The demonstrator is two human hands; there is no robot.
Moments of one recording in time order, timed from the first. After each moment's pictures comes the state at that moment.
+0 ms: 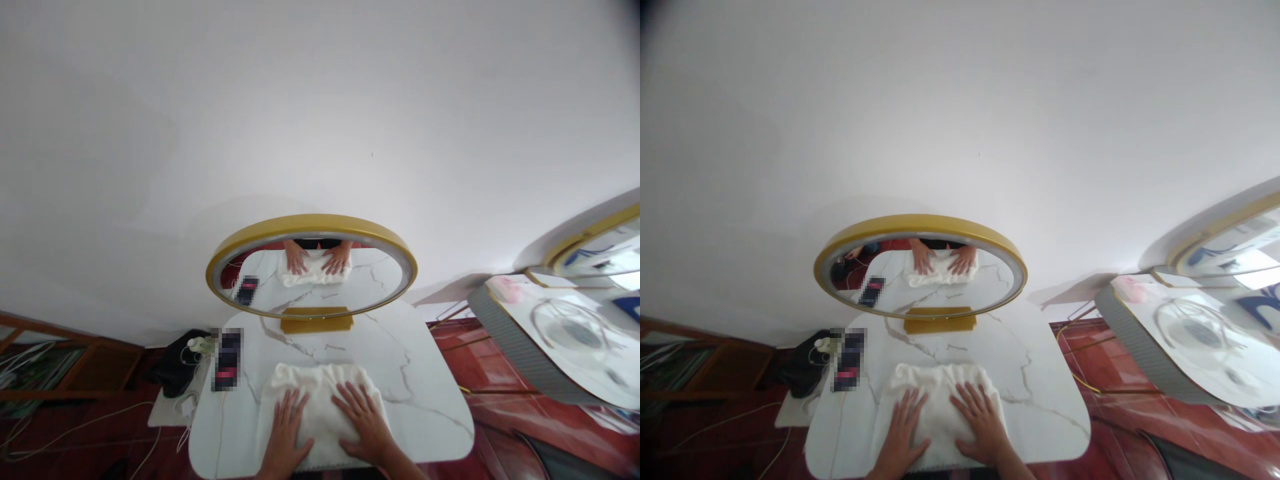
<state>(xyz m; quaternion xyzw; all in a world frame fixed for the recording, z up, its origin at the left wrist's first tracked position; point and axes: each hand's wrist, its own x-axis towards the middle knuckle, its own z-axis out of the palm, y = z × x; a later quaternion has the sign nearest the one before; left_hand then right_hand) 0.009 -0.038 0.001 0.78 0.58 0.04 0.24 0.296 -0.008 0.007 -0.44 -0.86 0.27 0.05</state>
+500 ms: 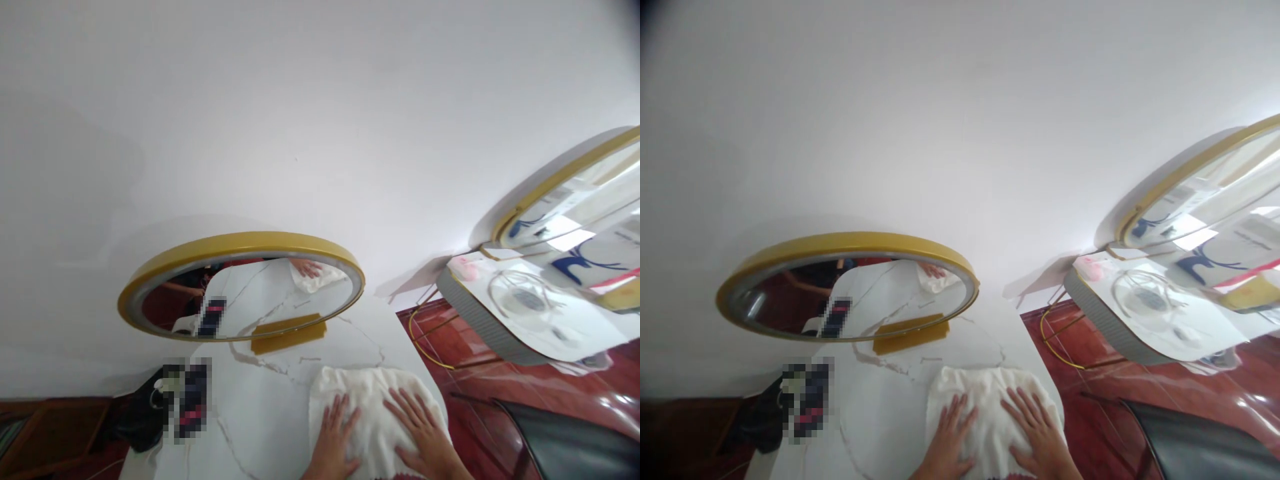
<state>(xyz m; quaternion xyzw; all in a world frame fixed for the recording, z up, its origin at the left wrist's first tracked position) 0.177 0.000 0.014 0.83 0.40 -0.07 0.39 0.475 -0.054 0.002 -0.55 -0.83 0.09 0.08</state>
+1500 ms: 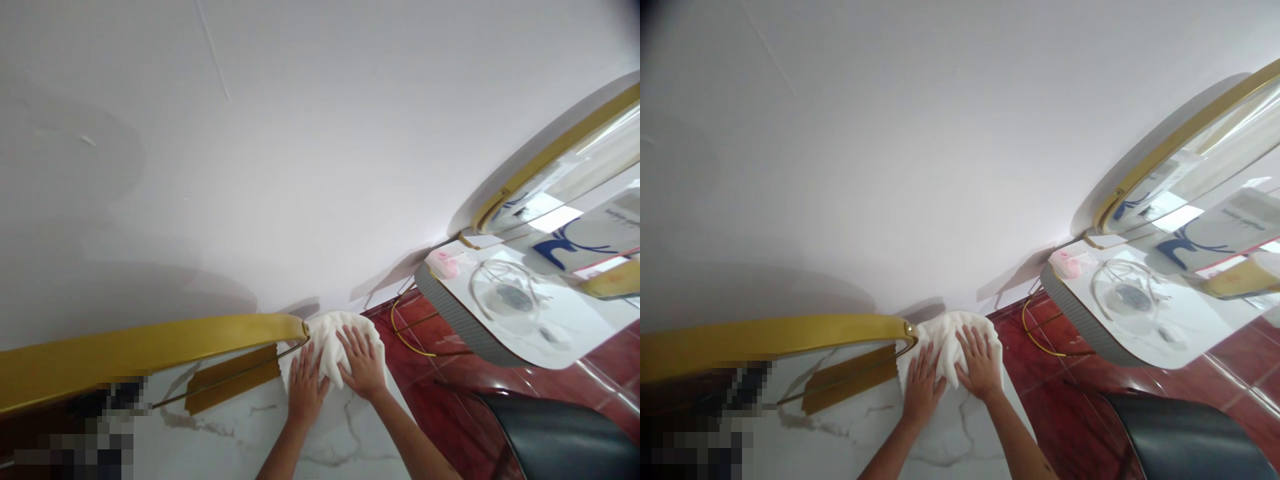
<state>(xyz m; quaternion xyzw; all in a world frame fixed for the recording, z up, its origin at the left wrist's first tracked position) 0.278 0.158 -0.008 0.87 0.48 0.09 0.03 0.478 0.143 0.015 -0.68 -0.73 0.06 0.12</state>
